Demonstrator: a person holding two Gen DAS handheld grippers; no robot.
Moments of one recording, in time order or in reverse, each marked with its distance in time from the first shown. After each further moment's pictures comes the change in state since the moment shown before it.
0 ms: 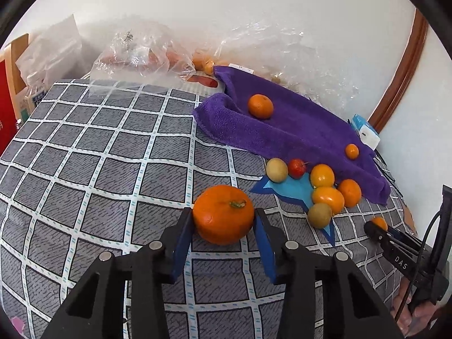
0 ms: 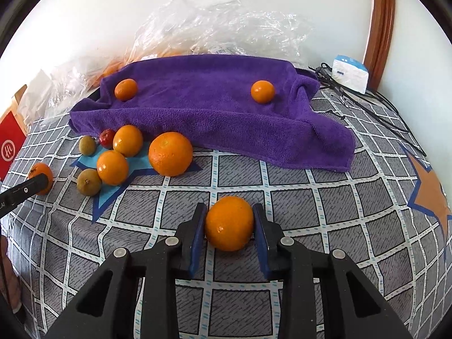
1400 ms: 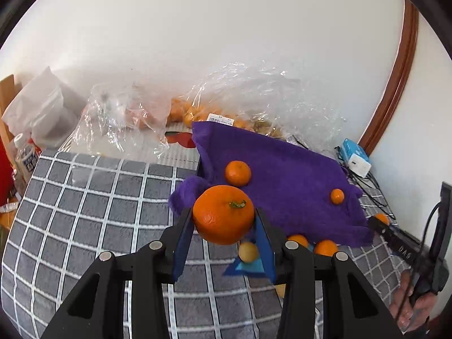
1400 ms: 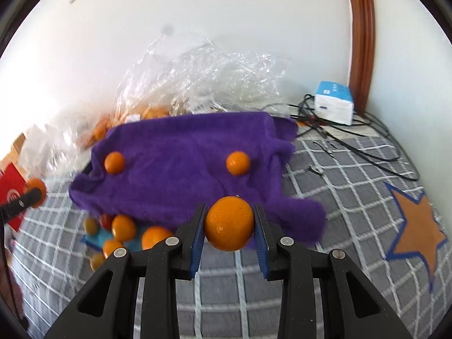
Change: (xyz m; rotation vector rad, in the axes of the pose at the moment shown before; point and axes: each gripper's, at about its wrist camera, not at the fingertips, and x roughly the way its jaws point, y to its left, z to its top) left arm -0.010 -0.028 0.082 0.069 -0.092 0.001; right arm -0.015 -0.040 0.070 0.126 -0.130 0.037
